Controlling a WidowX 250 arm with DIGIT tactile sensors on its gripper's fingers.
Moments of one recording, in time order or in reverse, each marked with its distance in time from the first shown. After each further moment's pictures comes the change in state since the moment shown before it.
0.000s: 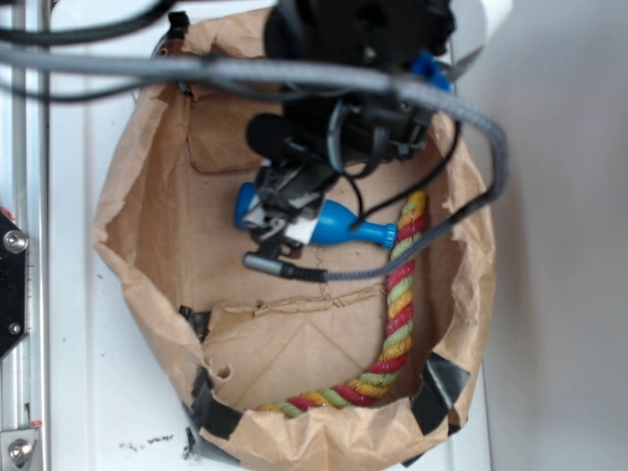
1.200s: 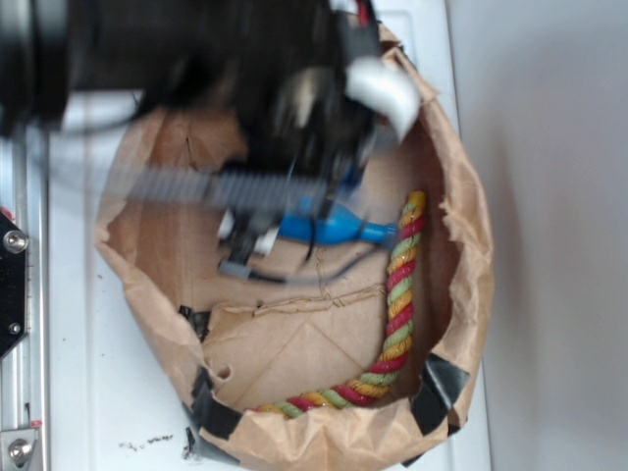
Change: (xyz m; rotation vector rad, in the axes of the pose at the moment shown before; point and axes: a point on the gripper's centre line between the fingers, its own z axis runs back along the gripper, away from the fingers) arm -0.009 -0.051 -0.046 0.144 0.076 -0.093
